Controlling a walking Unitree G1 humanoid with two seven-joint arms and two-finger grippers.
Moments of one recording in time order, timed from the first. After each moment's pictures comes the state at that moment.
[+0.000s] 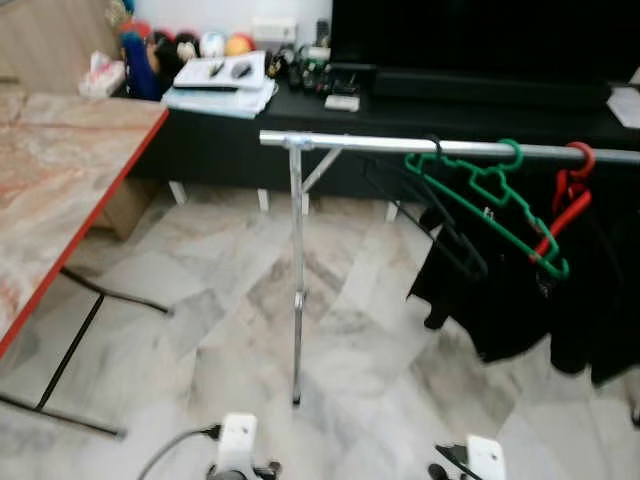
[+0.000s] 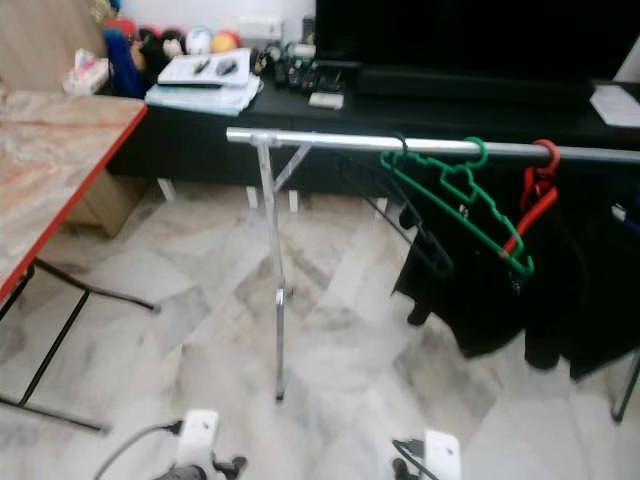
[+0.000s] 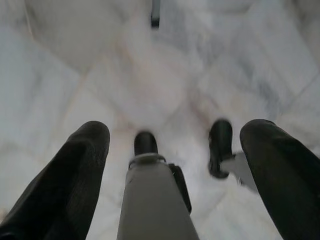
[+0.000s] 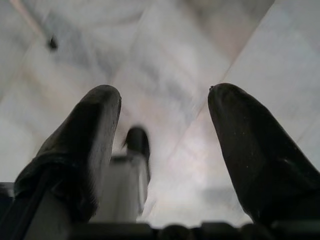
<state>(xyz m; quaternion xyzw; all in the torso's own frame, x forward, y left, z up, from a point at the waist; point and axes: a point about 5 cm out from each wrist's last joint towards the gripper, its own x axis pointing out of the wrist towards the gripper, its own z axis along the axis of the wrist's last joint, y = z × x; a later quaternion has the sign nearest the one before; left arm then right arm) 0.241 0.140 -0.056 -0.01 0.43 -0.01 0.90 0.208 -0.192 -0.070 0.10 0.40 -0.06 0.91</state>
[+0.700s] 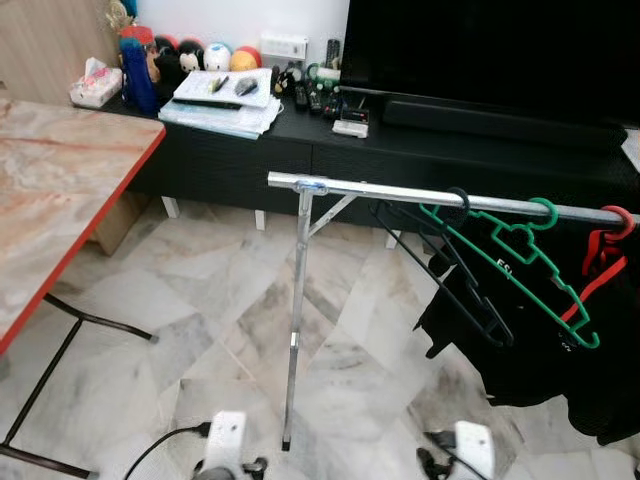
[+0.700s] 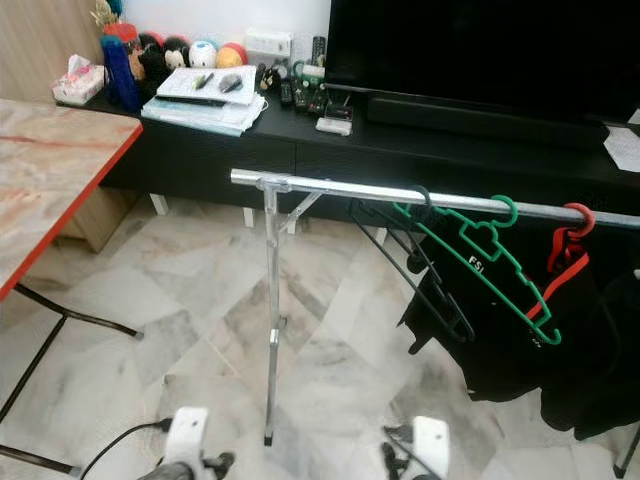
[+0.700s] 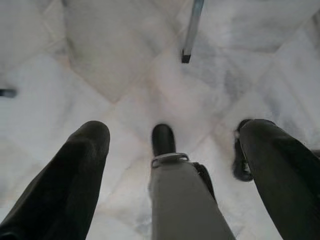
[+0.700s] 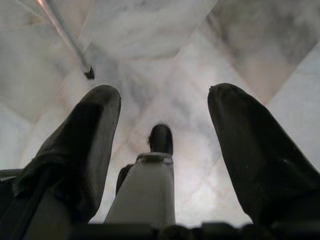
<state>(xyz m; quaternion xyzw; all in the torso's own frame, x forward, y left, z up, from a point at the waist) 0.240 0.155 -0.056 0.01 0.43 0.00 0.90 0.210 -0.174 -0.070 0.11 0.40 -0.04 0.91</state>
